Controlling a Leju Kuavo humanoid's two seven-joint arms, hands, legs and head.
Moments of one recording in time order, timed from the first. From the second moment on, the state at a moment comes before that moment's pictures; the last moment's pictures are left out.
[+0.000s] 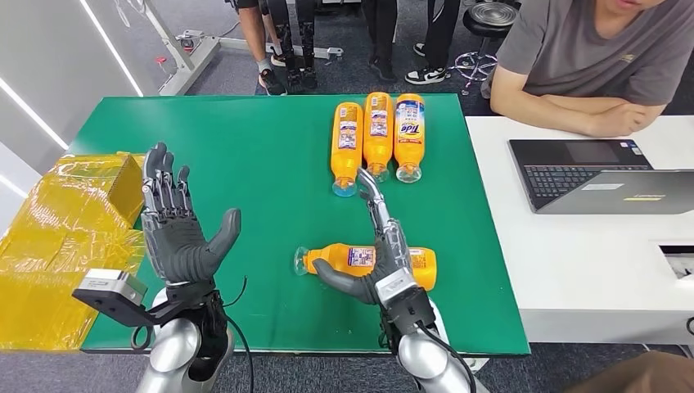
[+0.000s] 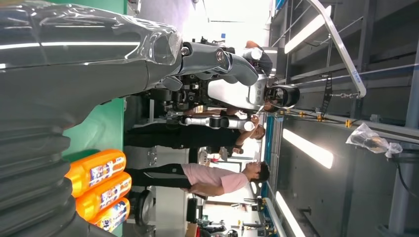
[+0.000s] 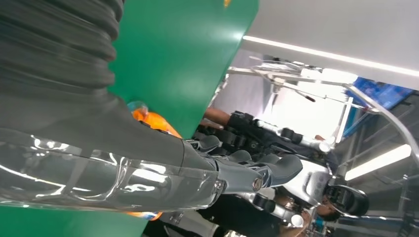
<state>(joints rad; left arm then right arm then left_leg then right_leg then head) -0.17 -0.12 -0.43 -1.65 0.03 0.52 -0.70 -0.27 0.08 0.73 -1.46 0.10 -0.39 -0.48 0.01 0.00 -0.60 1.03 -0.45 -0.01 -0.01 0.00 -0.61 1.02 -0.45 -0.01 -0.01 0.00</state>
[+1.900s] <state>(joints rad) -0.22 -0.13 -0.44 -1.60 0.11 0.48 -0.68 -0.78 -0.45 1.10 -1.11 0.39 0.43 -0.02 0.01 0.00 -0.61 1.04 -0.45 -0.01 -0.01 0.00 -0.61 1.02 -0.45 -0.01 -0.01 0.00</state>
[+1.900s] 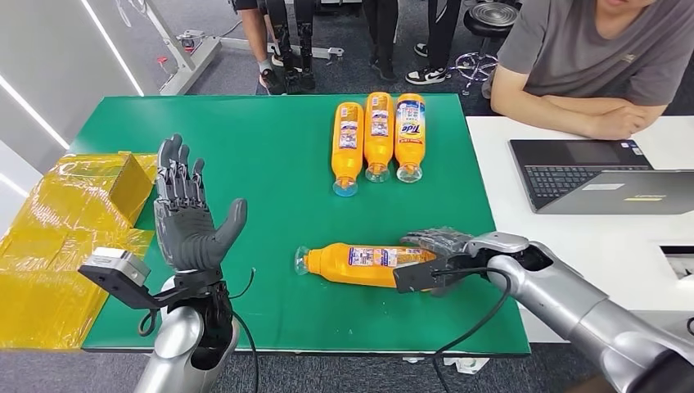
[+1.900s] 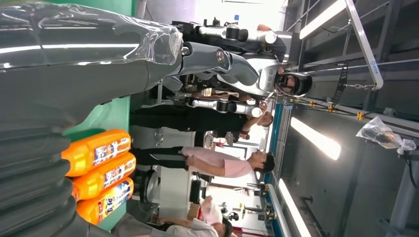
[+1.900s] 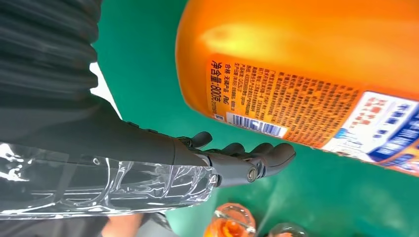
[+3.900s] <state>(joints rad) -0.23 -0.14 -0.44 -1.60 0.11 0.48 -0.67 -0.79 -0.30 1.09 -0.93 0.43 0.38 -0.11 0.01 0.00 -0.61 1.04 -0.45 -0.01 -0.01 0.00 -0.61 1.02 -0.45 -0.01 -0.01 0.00</state>
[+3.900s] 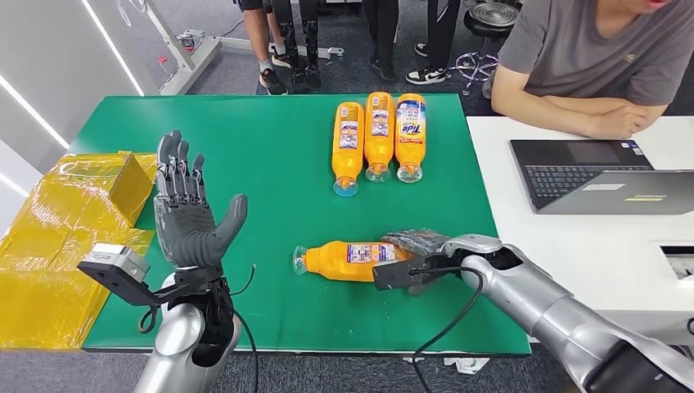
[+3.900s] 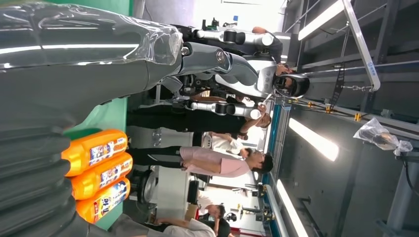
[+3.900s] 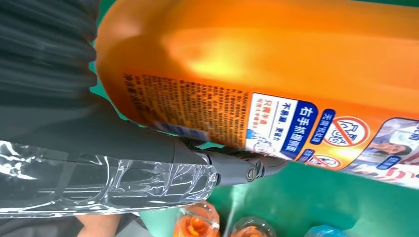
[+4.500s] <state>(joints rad) -0.23 -0.13 -0.44 -1.60 0.12 0.51 -0.68 -0.84 -0.21 1.14 -0.81 0.43 0.35 -0.15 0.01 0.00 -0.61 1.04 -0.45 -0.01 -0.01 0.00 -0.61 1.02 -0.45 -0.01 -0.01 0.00</state>
